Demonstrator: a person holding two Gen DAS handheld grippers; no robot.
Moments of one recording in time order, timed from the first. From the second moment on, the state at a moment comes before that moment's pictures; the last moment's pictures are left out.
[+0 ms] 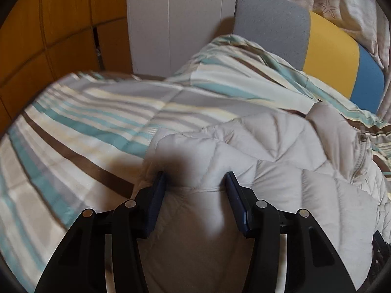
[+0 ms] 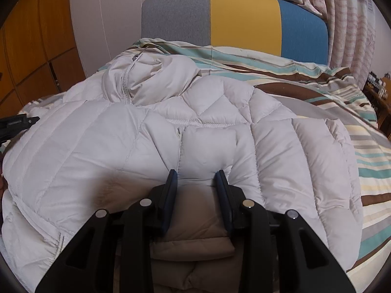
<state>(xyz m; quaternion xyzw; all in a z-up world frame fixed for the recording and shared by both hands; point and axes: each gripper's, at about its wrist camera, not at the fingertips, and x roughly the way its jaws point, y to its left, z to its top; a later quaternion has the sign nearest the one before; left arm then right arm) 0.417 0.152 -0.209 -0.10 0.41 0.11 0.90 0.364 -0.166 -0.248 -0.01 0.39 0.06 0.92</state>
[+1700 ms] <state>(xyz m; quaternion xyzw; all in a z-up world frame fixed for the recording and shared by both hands) 0.297 0.116 -0.180 -0.06 0.39 0.08 0.92 0.308 -0.181 -0.207 0.02 0.42 0.08 0.90</state>
